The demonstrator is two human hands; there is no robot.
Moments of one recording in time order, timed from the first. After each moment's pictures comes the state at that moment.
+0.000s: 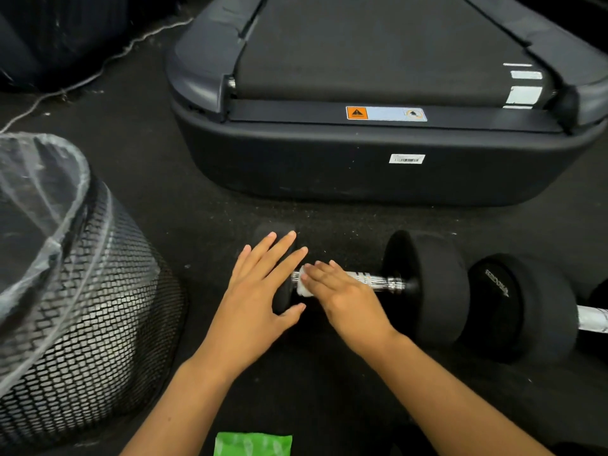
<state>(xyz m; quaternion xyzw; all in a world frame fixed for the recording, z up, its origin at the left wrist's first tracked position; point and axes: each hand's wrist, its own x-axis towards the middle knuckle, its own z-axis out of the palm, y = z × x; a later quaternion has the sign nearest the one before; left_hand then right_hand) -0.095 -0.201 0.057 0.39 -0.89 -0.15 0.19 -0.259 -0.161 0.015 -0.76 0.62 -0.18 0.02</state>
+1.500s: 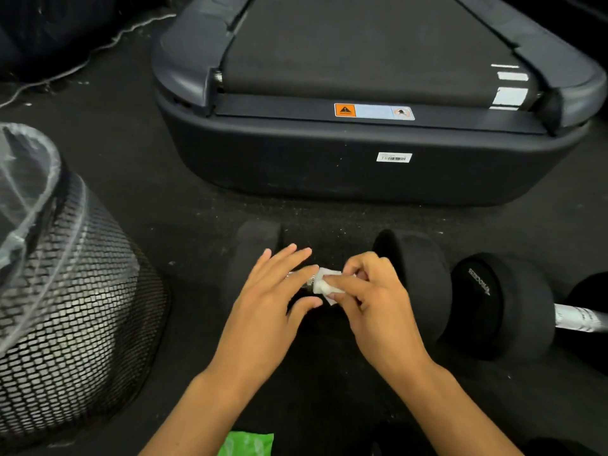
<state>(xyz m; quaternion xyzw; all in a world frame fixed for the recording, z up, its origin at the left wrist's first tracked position) -0.125 -0.176 0.061 0.36 -0.86 -0.19 0.29 -0.279 -0.117 0.061 -0.64 0.68 -0.35 0.08</state>
